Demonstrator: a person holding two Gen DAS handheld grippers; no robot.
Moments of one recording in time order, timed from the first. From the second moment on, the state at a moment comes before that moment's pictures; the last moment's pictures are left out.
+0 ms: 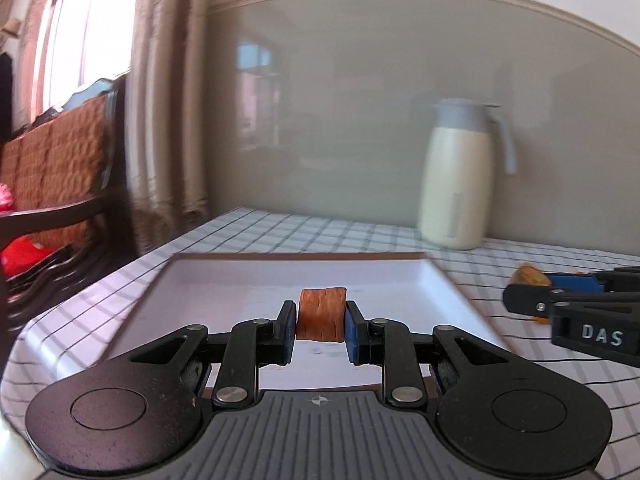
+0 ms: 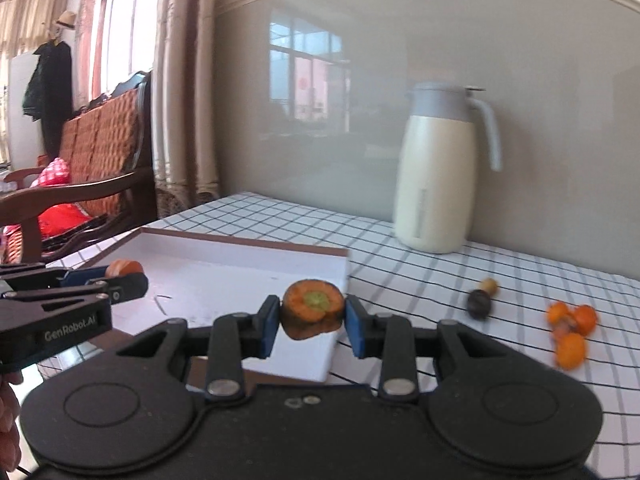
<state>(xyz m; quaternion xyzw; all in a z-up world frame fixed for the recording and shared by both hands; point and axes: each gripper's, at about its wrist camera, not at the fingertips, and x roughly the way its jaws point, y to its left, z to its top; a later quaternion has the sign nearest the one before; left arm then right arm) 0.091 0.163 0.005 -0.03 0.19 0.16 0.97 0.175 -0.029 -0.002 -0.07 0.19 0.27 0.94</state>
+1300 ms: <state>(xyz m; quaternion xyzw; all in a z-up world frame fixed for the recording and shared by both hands) 0.086 0.145 0.008 0.00 0.12 0.21 0.97 0.182 -0.069 0.002 -0.04 0.16 0.17 0.97</state>
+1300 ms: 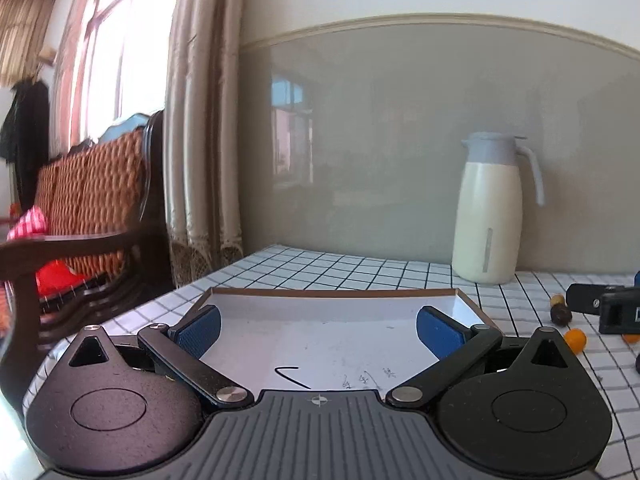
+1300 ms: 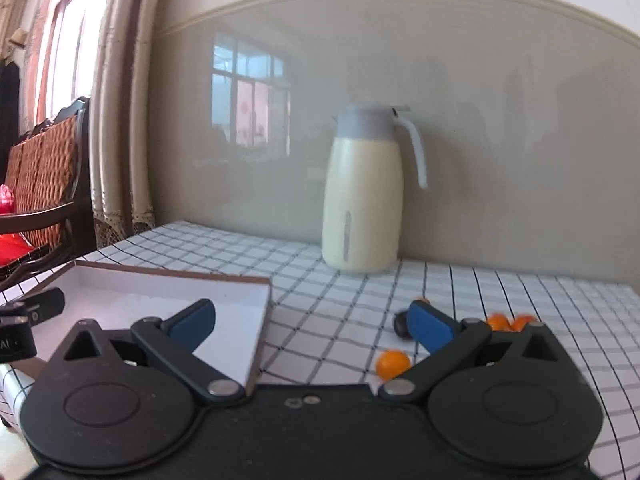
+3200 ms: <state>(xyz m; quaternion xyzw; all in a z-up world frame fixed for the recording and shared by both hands) 0.277 -0.056 -0.050 0.02 0.28 0.00 0.96 0.273 -0.232 -0.065 -0.02 0.31 0.06 0.95</state>
